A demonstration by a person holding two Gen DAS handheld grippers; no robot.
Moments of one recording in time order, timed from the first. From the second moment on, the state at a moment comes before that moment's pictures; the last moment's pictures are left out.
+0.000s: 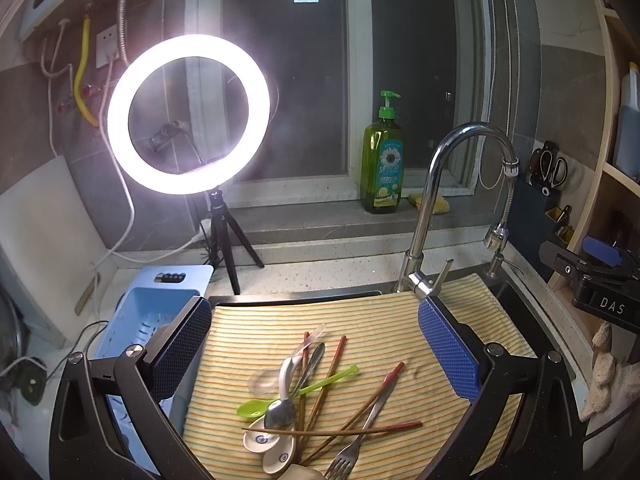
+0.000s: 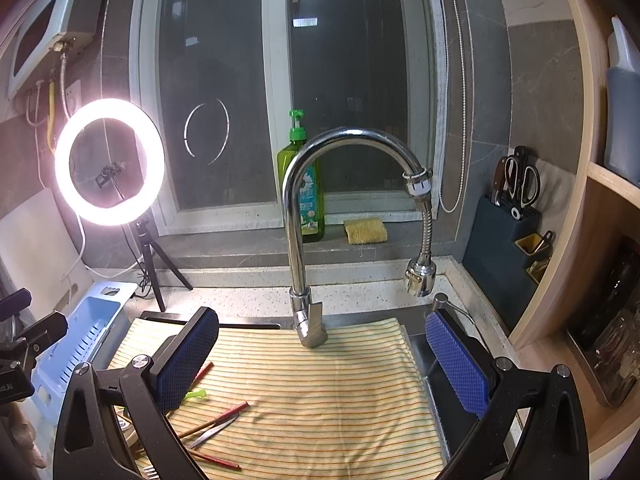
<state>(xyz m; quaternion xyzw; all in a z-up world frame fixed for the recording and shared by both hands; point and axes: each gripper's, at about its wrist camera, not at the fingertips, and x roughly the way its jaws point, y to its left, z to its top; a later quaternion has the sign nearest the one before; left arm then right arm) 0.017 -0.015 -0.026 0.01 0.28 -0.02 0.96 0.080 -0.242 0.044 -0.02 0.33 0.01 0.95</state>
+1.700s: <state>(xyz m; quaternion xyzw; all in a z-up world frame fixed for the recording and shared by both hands) -0.009 0.089 -0.118 0.02 0.43 0.02 0.90 0.093 -0.212 -0.098 0.16 0.57 0.16 0.79</state>
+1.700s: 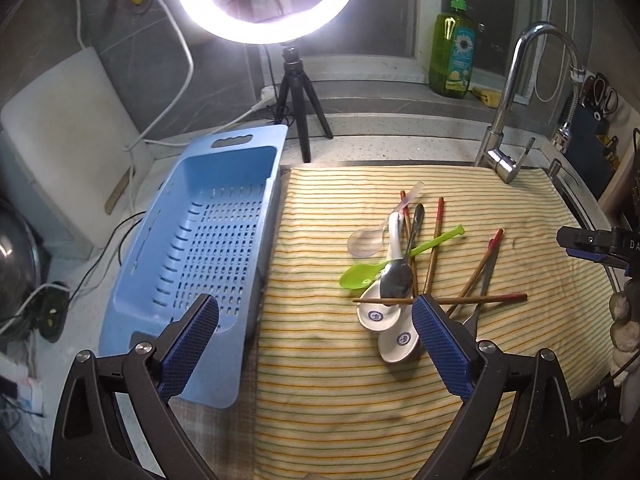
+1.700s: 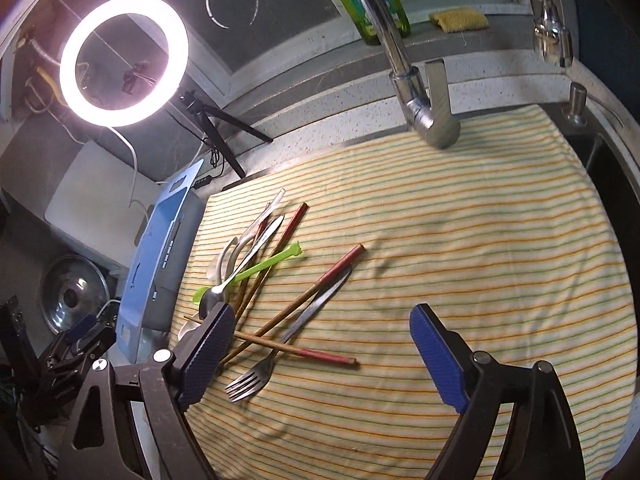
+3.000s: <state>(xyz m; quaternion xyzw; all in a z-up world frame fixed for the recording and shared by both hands) 0.087 -0.016 -0.172 0.19 0.52 -0.30 0.78 0.075 -0.197 -0.183 0.38 0.66 0.06 0.65</state>
